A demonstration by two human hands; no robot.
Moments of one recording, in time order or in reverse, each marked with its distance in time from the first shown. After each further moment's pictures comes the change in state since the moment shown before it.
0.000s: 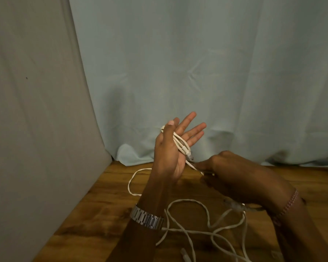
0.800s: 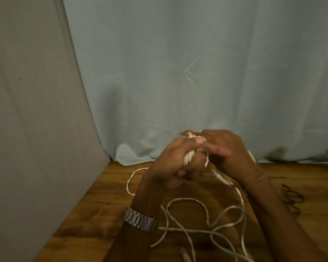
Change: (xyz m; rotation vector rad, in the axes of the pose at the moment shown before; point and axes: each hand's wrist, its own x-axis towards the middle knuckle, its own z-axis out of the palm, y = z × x) left_hand -0.014 0.010 -0.006 0.252 -0.579 -0.427; right_hand 0.035 0.037 0.024 0.010 0.670 -0.054
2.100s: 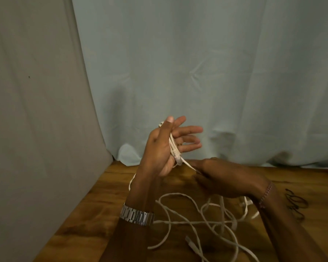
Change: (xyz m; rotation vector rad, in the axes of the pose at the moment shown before) left_hand -0.002 0.016 -0.018 -0.109 0.501 0.267; right_hand -0.002 -0.030 -0.009 0.232 -0.725 0.022
